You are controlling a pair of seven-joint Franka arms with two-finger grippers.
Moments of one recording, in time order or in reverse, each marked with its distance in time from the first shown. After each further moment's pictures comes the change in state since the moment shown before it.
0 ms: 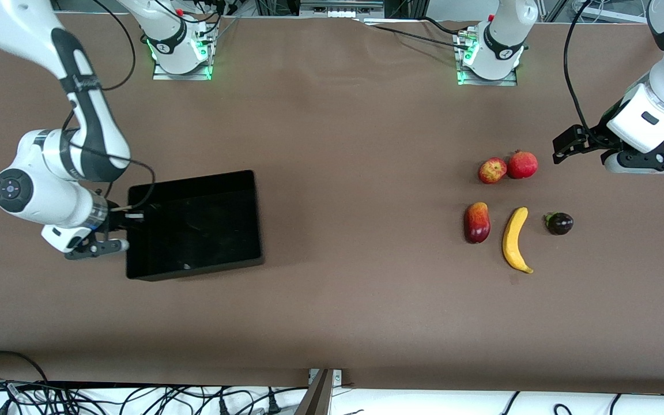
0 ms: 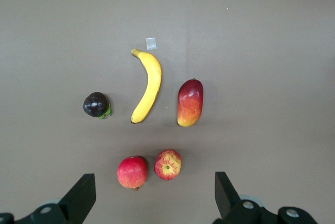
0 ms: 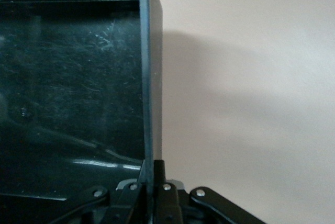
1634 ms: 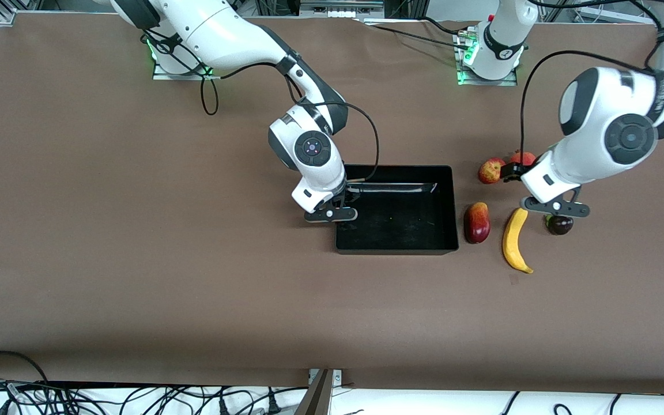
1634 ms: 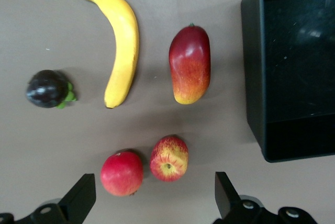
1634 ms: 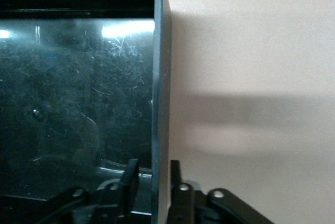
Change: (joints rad) left arm -0.020 0.168 -0.042 -0.251 0.046 0.189 0.070; right arm 0.653 0.399 0.000 0.384 0.068 0.145 0.778
